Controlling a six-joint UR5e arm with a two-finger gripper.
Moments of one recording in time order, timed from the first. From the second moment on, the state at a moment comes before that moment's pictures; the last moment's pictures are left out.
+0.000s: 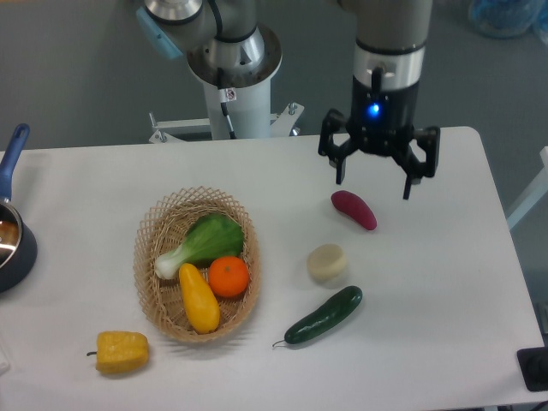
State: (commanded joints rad) arm 2.65 -1.74 -1.49 -1.18 1.39 1.01
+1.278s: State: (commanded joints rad) arm 2.57 -1.70 -1.67 -1.17 1.41 0.61
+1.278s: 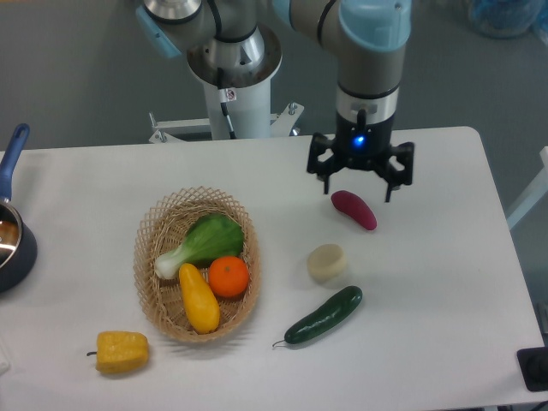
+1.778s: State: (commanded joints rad) arm 2.38 -1.79 -1.70 -1.08 1.41 0.30
